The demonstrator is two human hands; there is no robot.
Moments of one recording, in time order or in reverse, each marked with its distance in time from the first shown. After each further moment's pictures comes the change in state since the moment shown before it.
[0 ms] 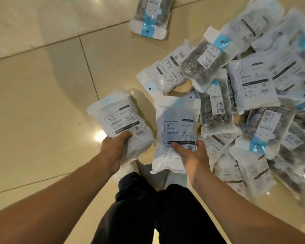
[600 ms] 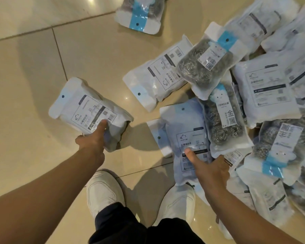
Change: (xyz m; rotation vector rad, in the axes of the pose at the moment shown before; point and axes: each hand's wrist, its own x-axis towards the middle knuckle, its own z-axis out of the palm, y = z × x) left_hand 0.142 0.009 0.039 -0.140 0.329 0.008; right_hand 0.131 0.032 -0.019 -0.438 0.321 0.024
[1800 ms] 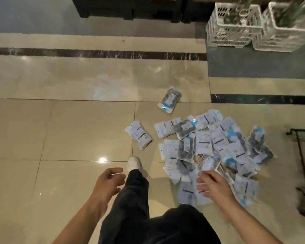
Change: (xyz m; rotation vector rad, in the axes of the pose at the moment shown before) left_hand -0.601 0.076 -0.436 0.144 -0.339 0.167; right_hand -0.458 -0.018 -0.489 0.130 -0.456 -0.437
